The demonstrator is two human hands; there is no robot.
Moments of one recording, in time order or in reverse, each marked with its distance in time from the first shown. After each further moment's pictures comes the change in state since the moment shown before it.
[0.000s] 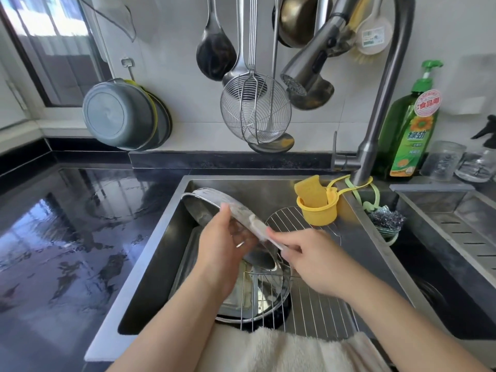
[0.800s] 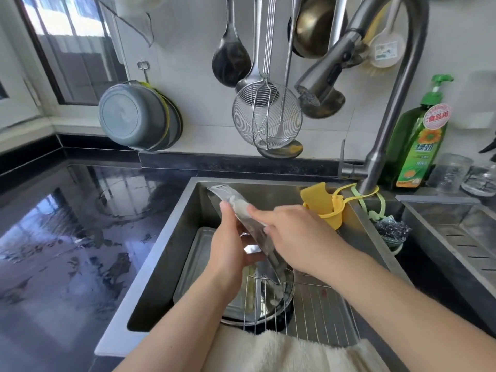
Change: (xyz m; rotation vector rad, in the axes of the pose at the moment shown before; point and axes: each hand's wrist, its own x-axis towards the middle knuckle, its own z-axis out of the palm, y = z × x) left_hand -0.001 -0.001 -0.001 0.192 -0.026 0.043; right_hand 0.028 -0.052 -0.016 -0.332 0.095 -0.218
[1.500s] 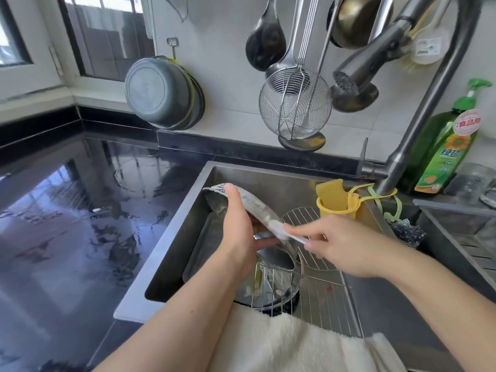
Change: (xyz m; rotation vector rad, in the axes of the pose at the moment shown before) left_hand 0.009 0.000 -0.012 -0.202 0.057 -0.116; right_hand -0.021 0.029 -0.013 0.133 -0.363 0.058
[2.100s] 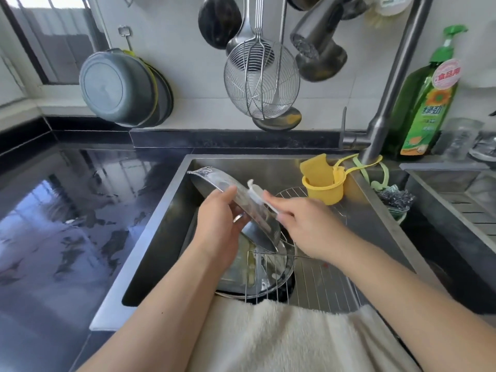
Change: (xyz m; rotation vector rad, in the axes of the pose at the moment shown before) left_hand 0.010 -0.008 -0.004 0.107 -0.028 0.121; right_hand 0.025 0.021 0.051 0.097 0.383 0.009
